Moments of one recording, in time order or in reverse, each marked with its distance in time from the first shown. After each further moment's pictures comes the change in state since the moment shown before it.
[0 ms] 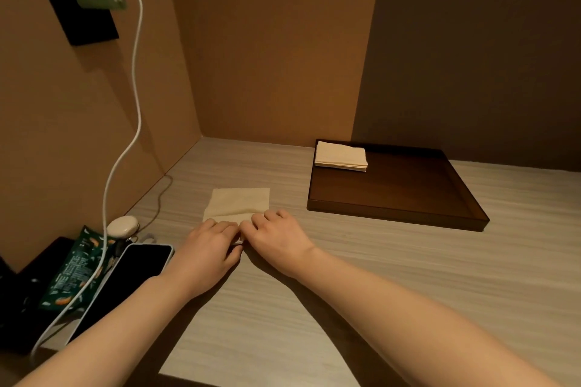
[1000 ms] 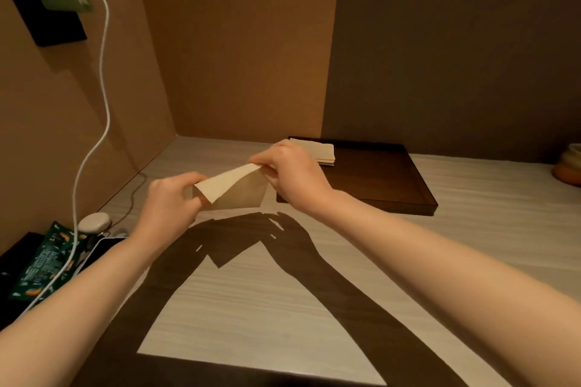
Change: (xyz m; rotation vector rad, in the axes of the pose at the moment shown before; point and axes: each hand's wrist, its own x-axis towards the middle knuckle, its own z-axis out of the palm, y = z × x) left_hand 0.014 0.042 -0.072 -0.369 0.345 -0.158; right_hand -0.019 0.055 -0.131 0.400 0.158 0.313
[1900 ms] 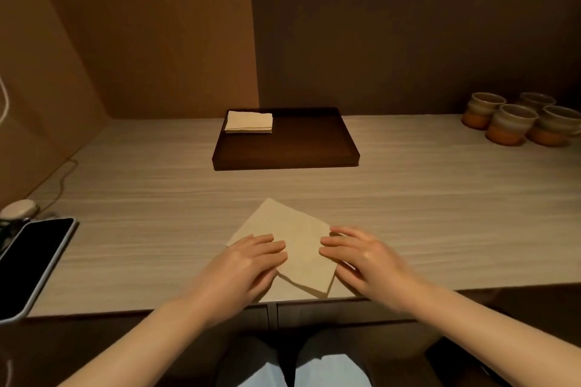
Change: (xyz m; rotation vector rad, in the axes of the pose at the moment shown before) left_hand -0.142 0.111 0.106 0.089 -0.573 0.575; right_hand -0.295 0.079 -0.053 -0.155 -0.202 0.121
